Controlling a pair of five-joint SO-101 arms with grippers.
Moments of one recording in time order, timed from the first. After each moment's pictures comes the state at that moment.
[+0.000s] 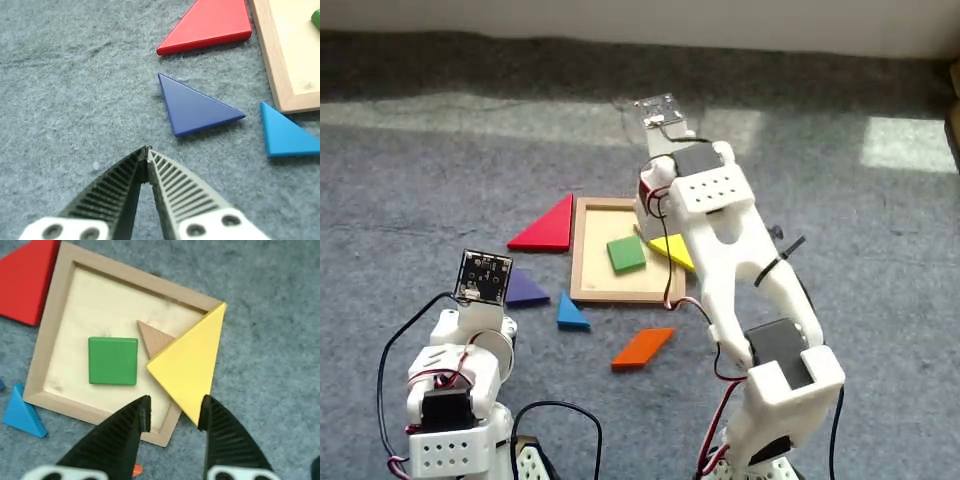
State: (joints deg) left arm -12.7 -103.3 94.7 66.5 -9.7; right arm -23.7 11.3 -3.6 75.4 4.9
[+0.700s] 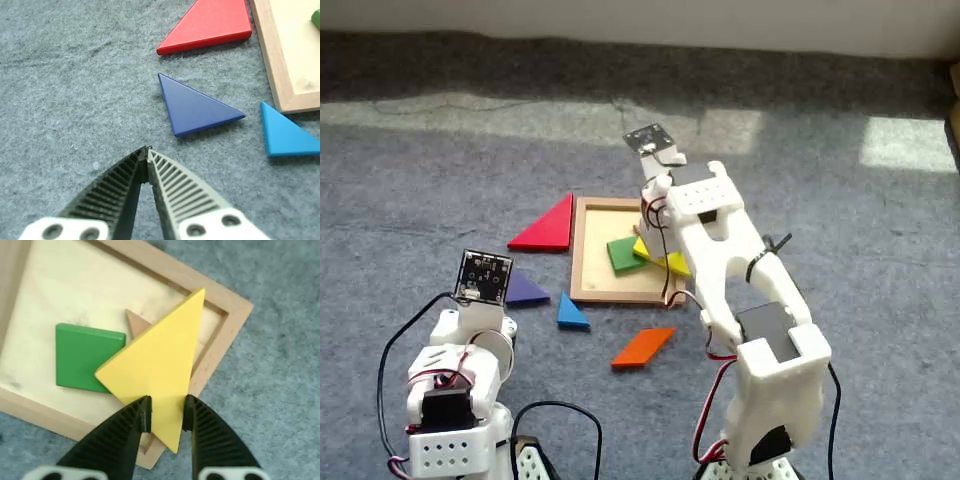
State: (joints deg) left arm -12.7 -103.3 94.7 66.5 -9.7; right arm -25.1 19.3 1.7 67.6 12.2
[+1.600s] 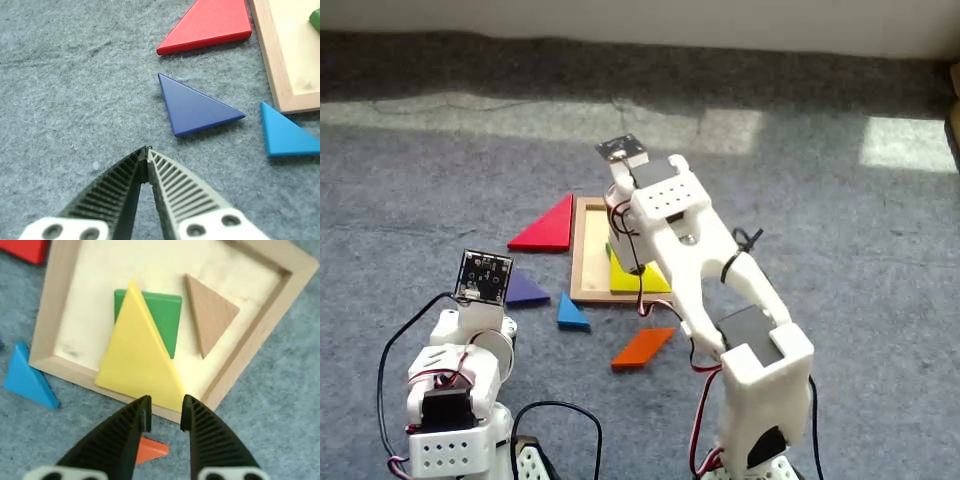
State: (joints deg) left arm -12.7 -103.3 94.7 66.5 -9.7; right arm -32.2 19.5 -7.0 82.2 2.6
